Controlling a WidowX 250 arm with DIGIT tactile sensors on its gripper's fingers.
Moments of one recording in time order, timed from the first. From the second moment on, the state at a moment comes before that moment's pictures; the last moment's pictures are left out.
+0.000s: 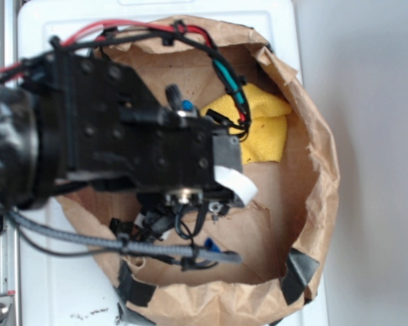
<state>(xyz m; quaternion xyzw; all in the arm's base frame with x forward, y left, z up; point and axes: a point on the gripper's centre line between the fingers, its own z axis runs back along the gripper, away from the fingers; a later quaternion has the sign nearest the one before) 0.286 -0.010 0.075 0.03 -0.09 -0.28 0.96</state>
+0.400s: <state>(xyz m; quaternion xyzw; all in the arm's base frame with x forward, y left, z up) 0.281 -0.013 0.066 0.04 -0.09 -0.28 0.96</state>
